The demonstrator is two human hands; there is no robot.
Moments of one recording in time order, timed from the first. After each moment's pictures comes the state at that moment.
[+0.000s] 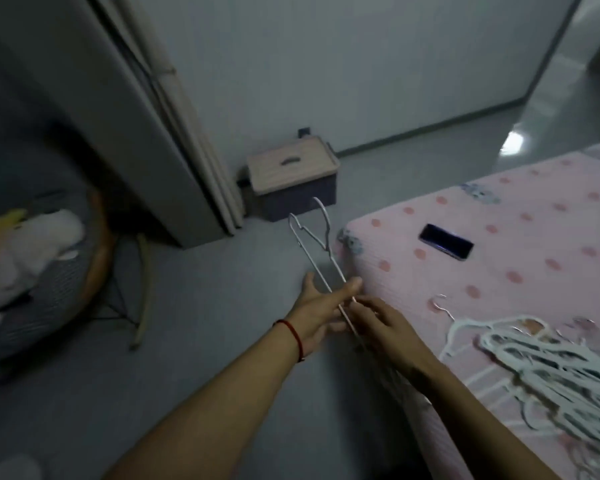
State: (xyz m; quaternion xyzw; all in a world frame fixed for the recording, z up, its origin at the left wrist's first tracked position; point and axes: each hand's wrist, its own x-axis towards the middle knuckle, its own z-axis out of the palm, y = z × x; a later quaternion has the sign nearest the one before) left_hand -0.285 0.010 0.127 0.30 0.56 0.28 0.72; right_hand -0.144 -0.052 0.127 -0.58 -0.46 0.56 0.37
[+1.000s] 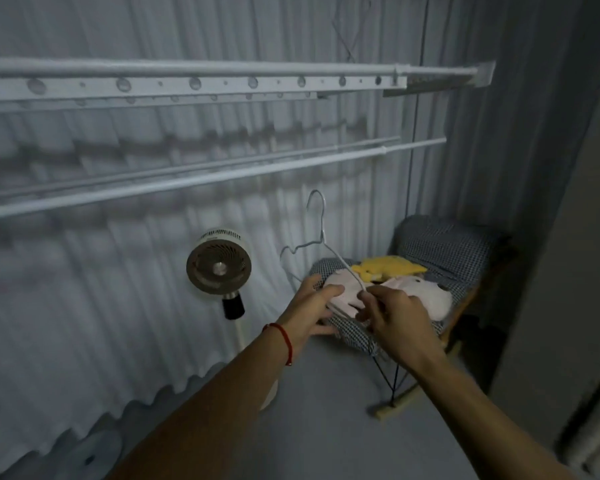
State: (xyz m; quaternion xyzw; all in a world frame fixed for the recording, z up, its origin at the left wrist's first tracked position) left_hand -0.816 -0.159 0.369 0.10 0.69 0.68 0.23; right_hand -0.741 -0.013 0.345 -0.07 -0.91 0.31 0.26
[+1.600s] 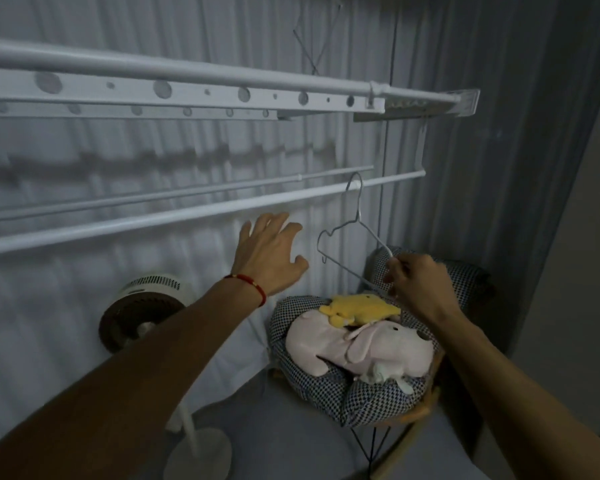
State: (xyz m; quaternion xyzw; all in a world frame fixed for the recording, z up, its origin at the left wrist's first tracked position) left_hand -1.082 -0.057 0.453 0.35 0.89 0.12 -0.28; right_hand -0.956 0.175 0.411 -0.17 -0.87 0.30 0.34
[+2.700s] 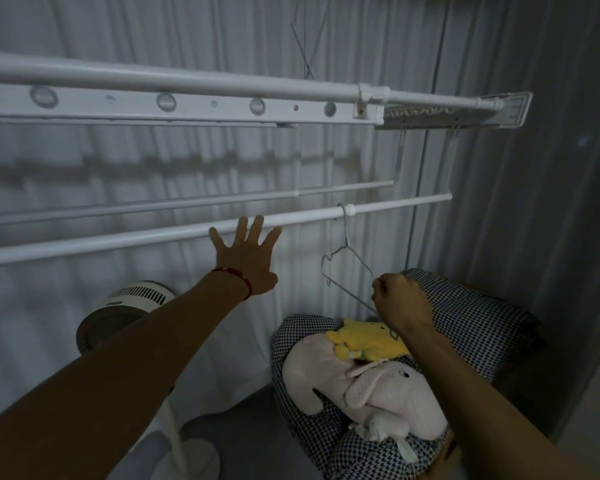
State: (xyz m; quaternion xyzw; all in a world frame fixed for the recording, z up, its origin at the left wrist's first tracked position) left_hand -1.198 0.058 0.463 0.17 0.96 -0.07 -0.19; right_hand -1.123 0.325 0.394 -0.14 -0.93 0.23 0.27
